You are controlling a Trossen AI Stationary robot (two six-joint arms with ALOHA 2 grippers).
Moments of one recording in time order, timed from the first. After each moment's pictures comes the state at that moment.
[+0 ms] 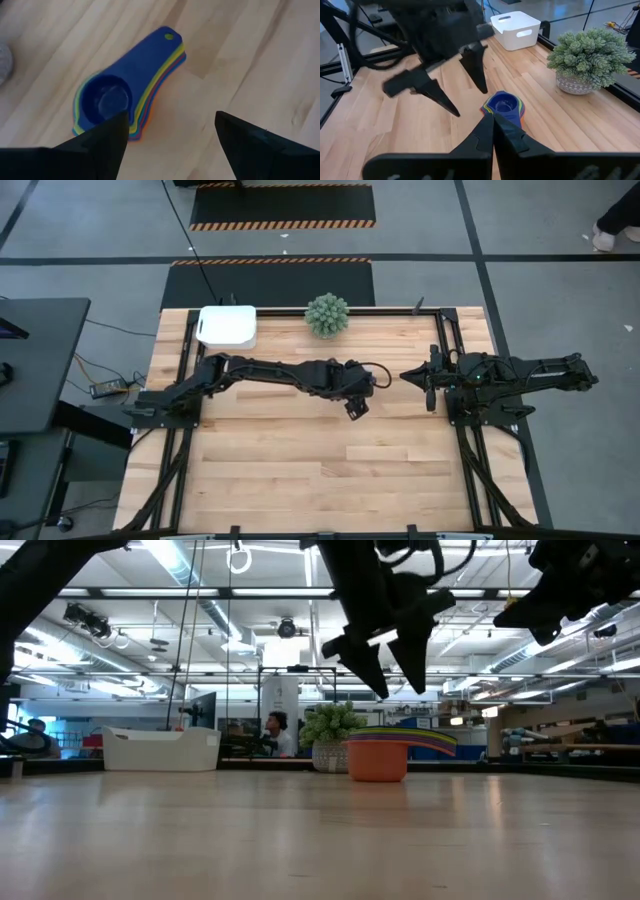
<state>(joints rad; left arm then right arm) -0.04 2.23 2.02 -0.85 -0.33 -0.50 0.07 0.37 0.41 -0.37 0.26 0.23</state>
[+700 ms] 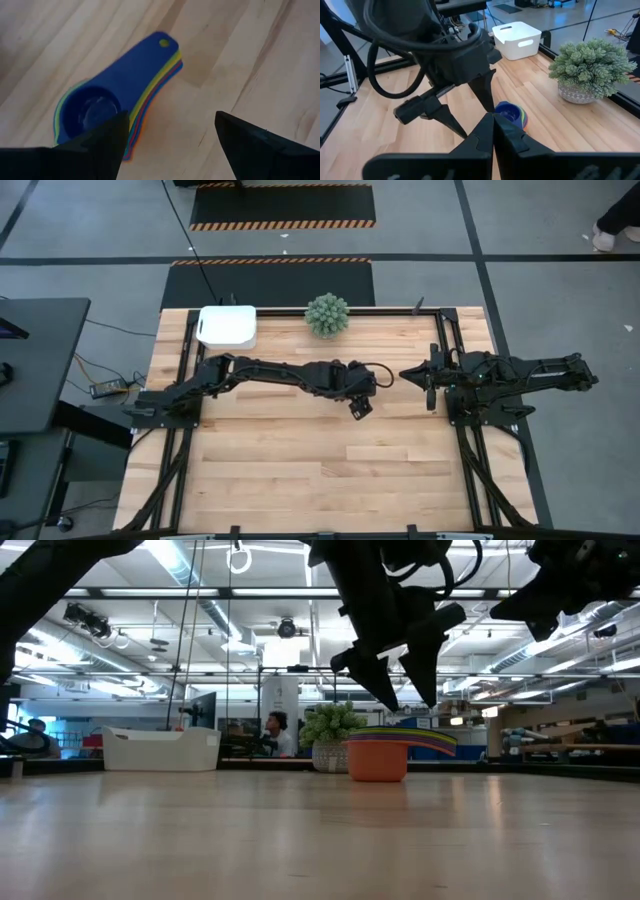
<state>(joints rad) -0.03 2.27 2.02 -0.78 -0.31 -0.49 0.07 0.37 0.41 -0.32 0.26 0.23</state>
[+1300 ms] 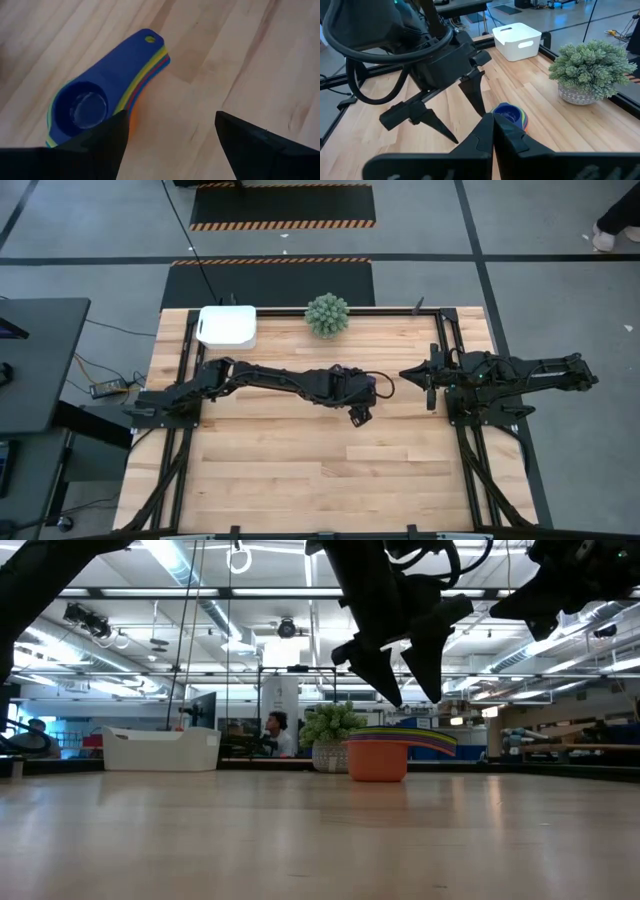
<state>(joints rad) -0.07 2.27 2.02 -0.78 -0.37 -0.49 0.07 0.37 0.41 -0.31 0.26 0.23</state>
